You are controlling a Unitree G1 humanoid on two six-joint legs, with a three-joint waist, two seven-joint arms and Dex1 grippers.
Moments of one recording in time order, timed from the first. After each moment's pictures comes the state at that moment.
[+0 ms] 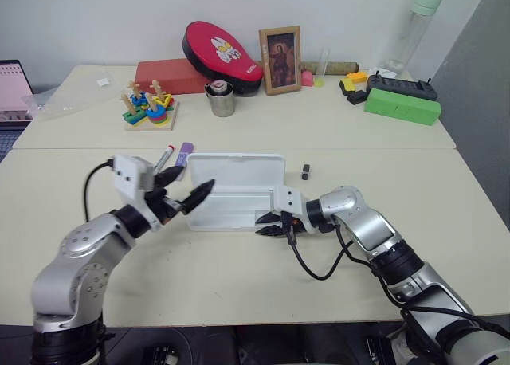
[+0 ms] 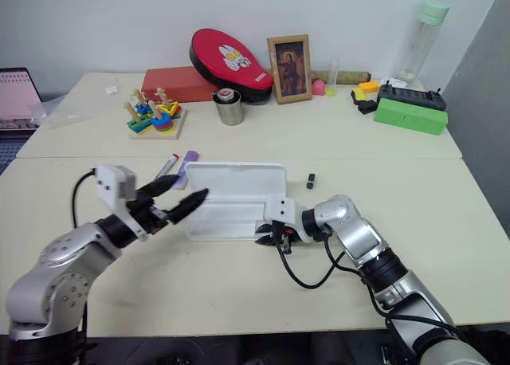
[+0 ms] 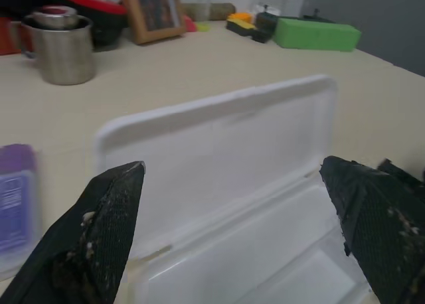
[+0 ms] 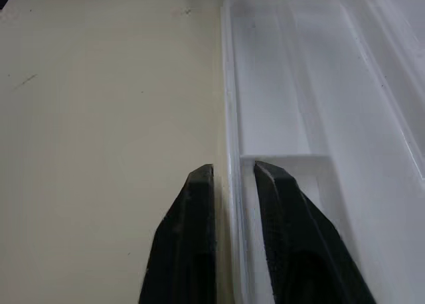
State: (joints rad) left arm -0.10 0.57 0.37 -0.41 -0.65 0.65 -0.55; right arm -0.65 -0.34 0.45 0.12 0.03 0.34 1.13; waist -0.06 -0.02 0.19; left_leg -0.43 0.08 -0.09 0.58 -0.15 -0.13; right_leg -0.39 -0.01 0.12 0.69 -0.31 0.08
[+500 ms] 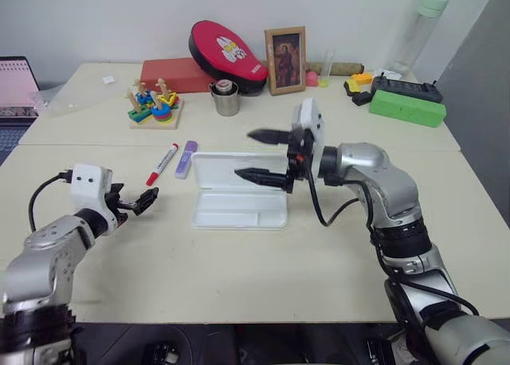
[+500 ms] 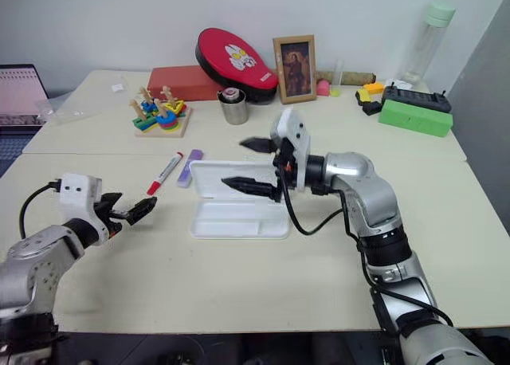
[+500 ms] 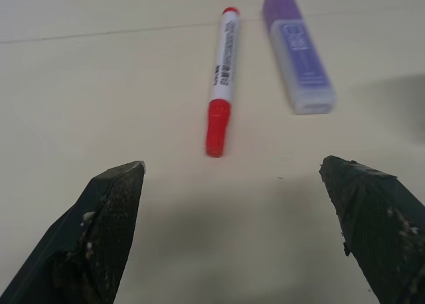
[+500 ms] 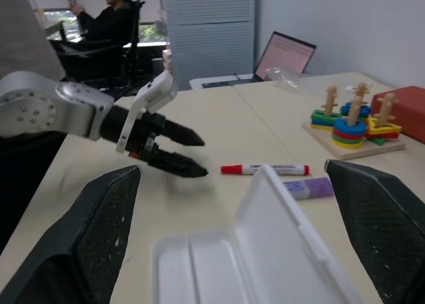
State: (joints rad) left arm -0.24 0.71 0.33 0.09 -0.41 0.60 -0.48; right arm -0.81 -0.21 0.13 -0.03 0.34 0.57 0.93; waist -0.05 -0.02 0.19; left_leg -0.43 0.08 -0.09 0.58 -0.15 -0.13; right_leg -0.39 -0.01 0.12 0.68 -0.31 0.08
